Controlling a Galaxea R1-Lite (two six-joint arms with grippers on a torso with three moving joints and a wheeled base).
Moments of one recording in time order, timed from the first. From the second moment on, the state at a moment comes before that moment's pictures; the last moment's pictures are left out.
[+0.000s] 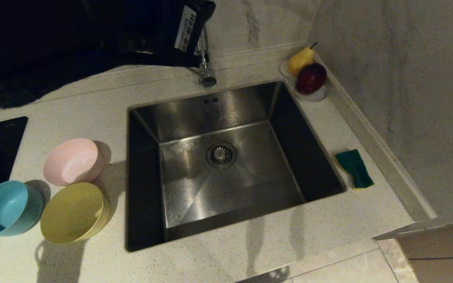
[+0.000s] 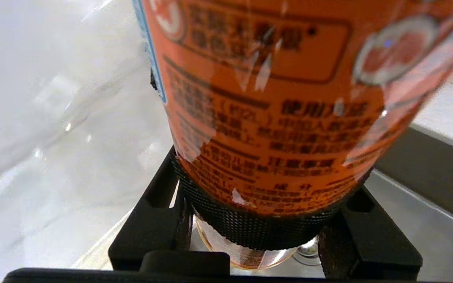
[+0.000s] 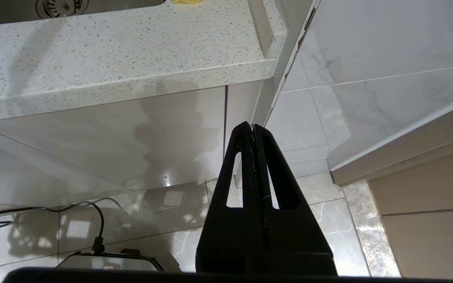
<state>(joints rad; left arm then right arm) -0.95 1.52 -1.42 -0.42 0.54 0.77 0.00 0.00 0.00 0.00 0.01 -0.01</state>
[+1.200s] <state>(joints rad) -1.15 1.72 -1.35 -0.50 0.69 0.91 0.00 0.00 0.00 0.00 0.01 -0.01</state>
